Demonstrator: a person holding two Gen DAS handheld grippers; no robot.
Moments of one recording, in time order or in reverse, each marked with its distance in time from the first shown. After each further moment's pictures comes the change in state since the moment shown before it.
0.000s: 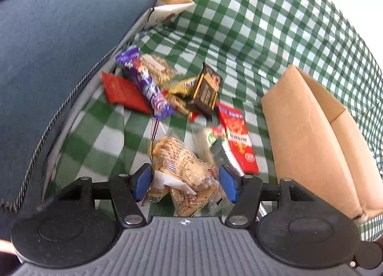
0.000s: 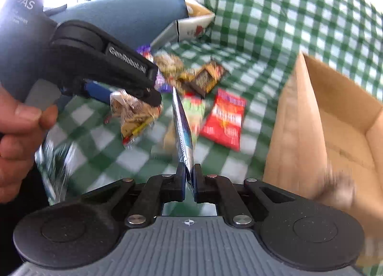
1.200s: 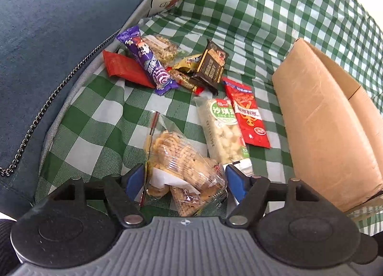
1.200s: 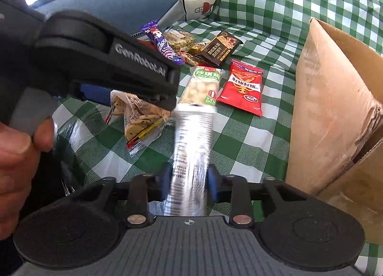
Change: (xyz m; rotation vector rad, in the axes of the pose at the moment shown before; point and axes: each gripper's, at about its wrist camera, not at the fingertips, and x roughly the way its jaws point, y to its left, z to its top) left arm 0.016 -0.019 -0.022 0.048 0.045 0.112; right arm 0.021 -0.001 -0.005 0.048 0.058 0.063
